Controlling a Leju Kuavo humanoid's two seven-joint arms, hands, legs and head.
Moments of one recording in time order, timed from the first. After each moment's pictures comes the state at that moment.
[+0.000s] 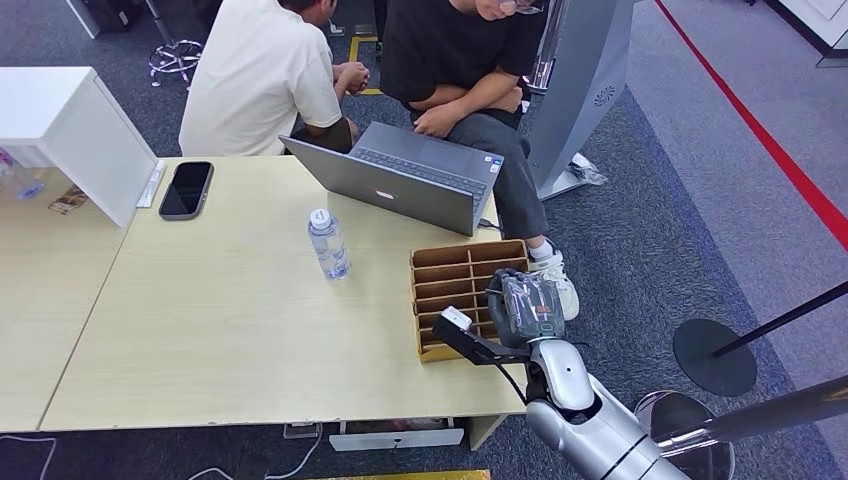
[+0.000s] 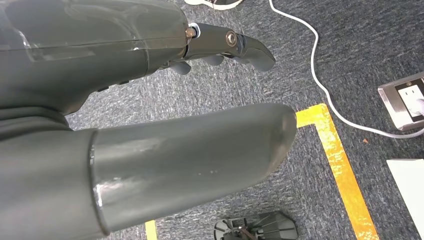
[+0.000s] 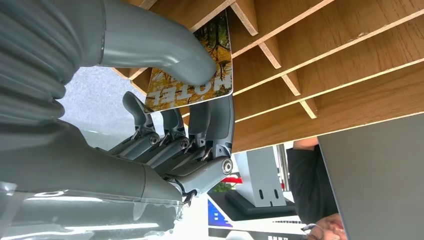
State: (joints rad) left arm -0.17 0.01 -1.14 -0.23 0.84 0.63 -0.06; right arm -0.31 -0.27 0.73 -1.35 0.98 -0.46 0.50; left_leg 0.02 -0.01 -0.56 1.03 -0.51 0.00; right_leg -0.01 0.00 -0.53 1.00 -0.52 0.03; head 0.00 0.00
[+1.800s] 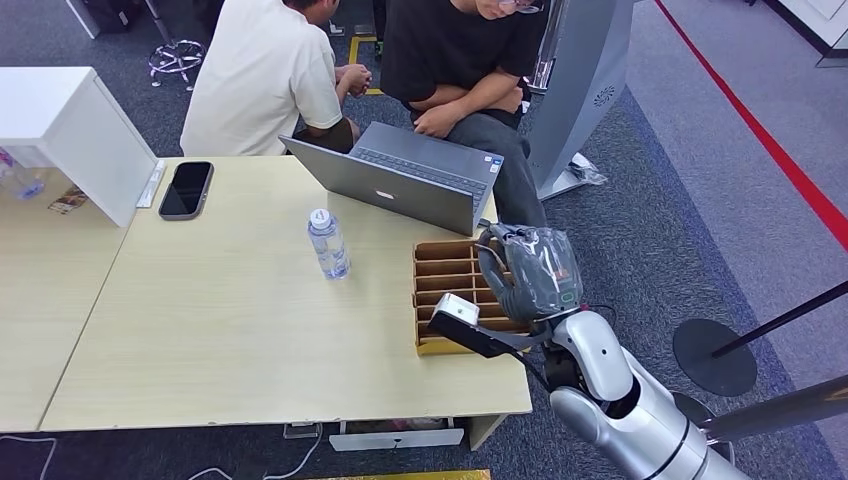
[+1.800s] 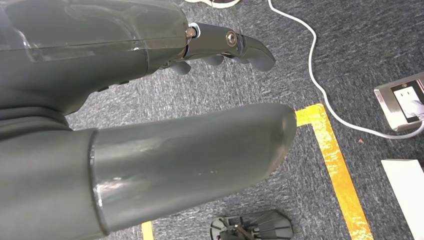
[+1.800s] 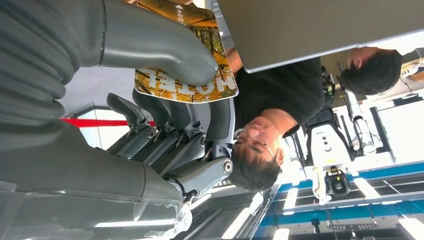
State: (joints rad) left arm -0.16 0.01 -1.13 -0.23 0.84 0.63 -0.09; right arm -0.36 -0.39 0.73 -1.77 0.97 -0.36 0.42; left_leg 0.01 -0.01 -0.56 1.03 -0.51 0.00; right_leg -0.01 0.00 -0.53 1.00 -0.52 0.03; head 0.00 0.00
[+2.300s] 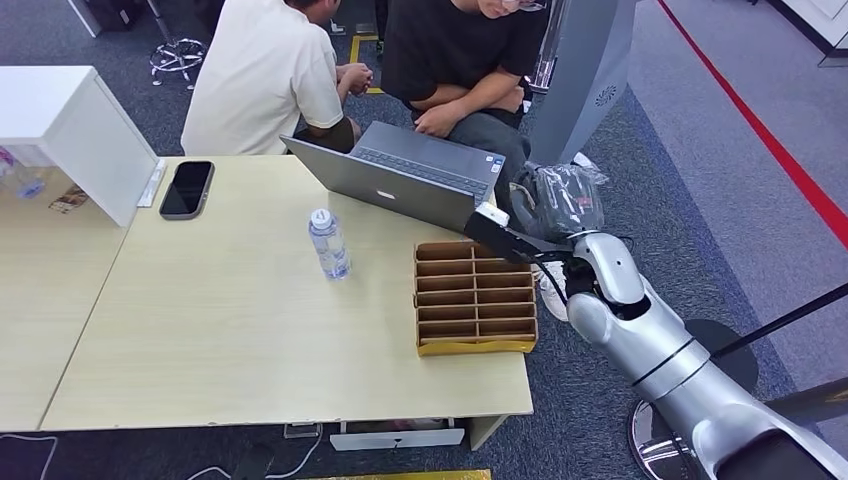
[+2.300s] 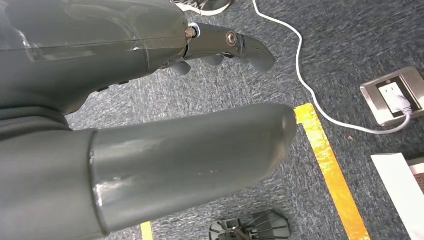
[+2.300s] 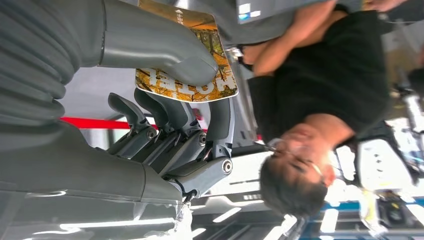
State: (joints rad) left arm -0.21 0.01 -1.13 -0.23 0.77 0.59 -0.04; right arm -0.64 -0.39 0.72 -1.36 0.75 -0.38 0.34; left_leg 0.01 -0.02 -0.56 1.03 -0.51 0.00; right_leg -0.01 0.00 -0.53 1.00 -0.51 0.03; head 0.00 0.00
